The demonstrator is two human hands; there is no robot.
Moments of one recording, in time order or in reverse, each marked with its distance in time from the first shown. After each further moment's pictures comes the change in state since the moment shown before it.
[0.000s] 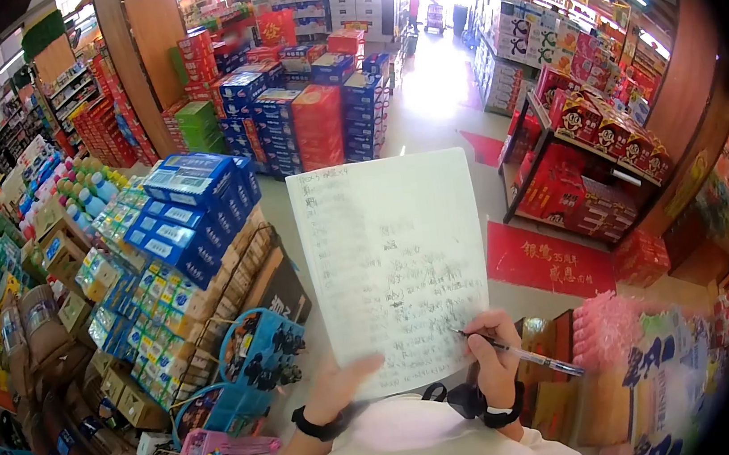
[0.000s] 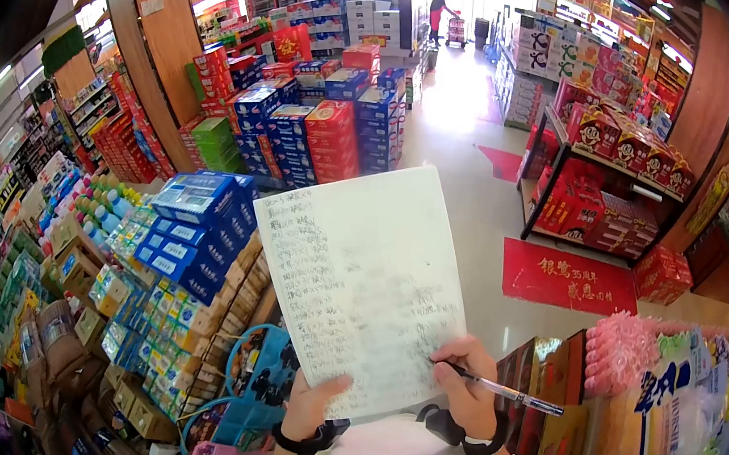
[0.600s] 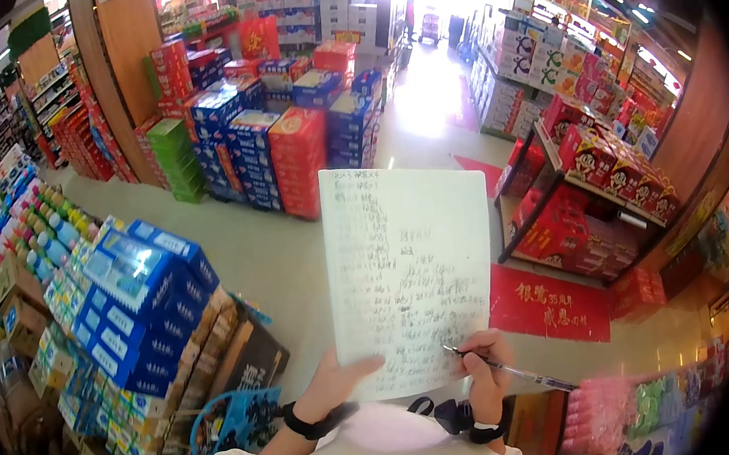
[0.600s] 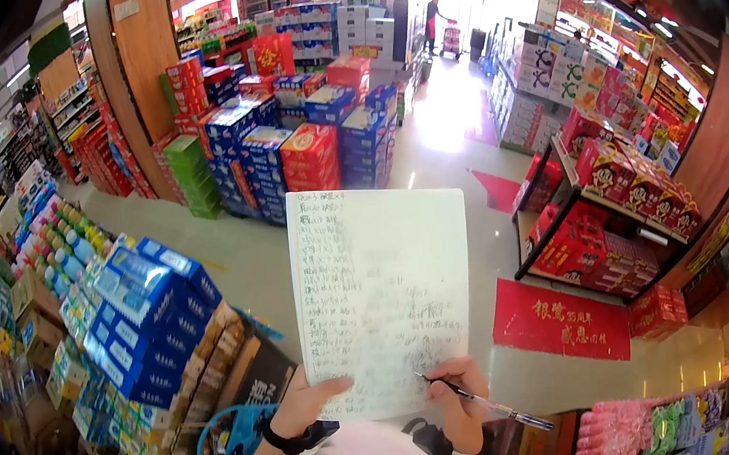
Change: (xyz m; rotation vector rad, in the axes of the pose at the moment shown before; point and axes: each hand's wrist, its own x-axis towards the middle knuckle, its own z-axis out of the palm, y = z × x) left_hand 0.293 0.036 -0.001 0.077 -0.094 -0.071; right_hand 0.250 0.094 -0.002 0.034 0.081 0.070
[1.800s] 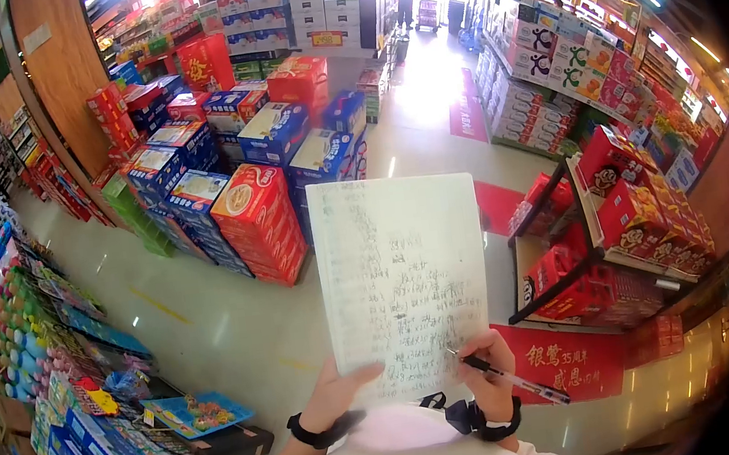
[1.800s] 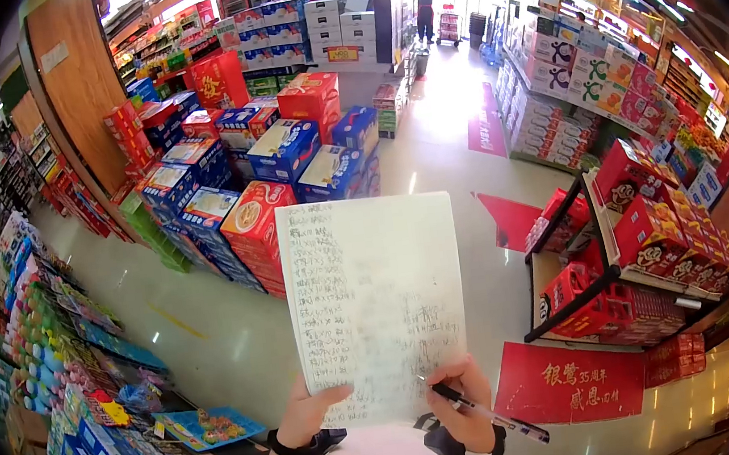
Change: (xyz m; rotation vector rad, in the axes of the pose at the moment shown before) left_hand 0.560 0.057 0.034 -0.039 0.095 -0.049; right_hand 0.553 0.149 -0.087 -0.055 -0.127 0.013
